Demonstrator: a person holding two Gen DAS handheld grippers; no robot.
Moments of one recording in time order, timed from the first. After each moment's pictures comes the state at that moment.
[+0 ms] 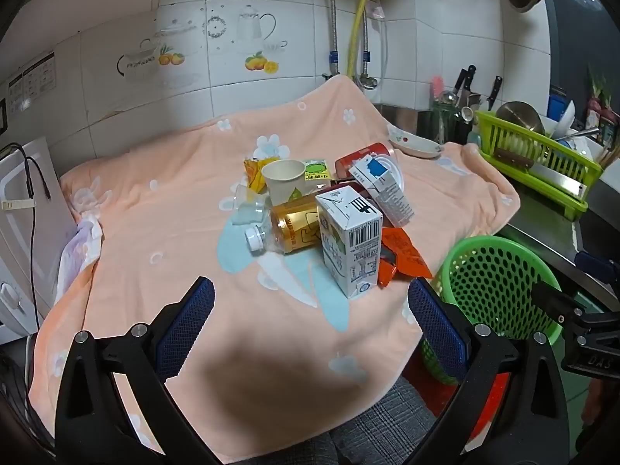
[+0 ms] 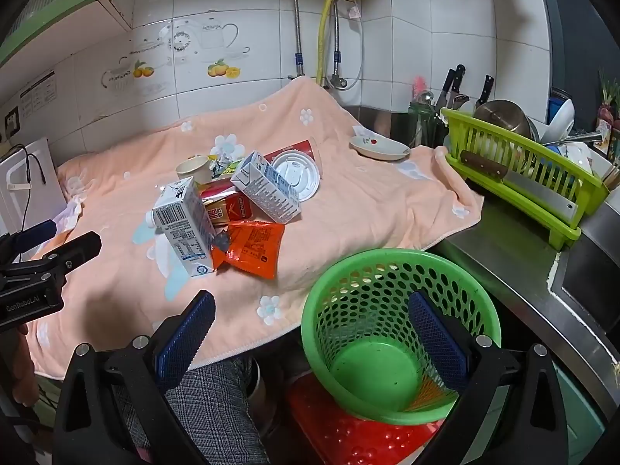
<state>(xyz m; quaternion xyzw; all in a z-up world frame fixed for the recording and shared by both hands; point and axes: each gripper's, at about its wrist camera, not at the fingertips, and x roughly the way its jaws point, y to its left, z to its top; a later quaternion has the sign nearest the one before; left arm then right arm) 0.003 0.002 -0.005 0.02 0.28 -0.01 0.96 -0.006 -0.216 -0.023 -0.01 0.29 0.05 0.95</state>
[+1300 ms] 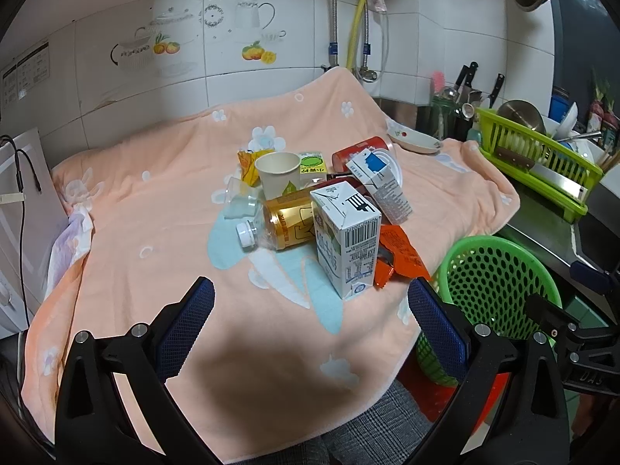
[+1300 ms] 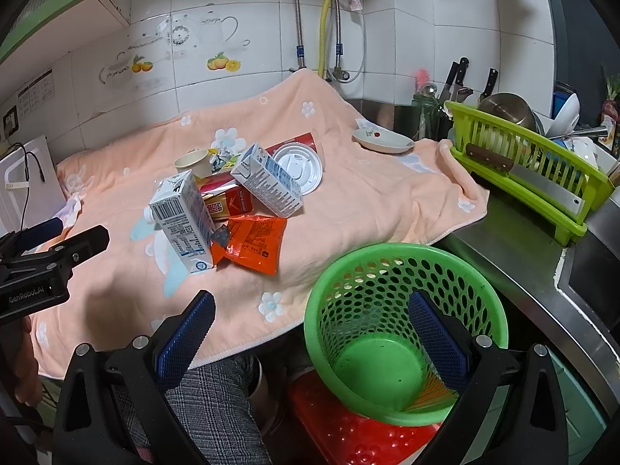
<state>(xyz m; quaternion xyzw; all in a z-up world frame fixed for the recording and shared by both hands) 0.016 -0.002 -0.008 0.01 0.29 -0.02 0.96 0.003 -0.215 -0.031 0.00 0.31 0.05 0.95</state>
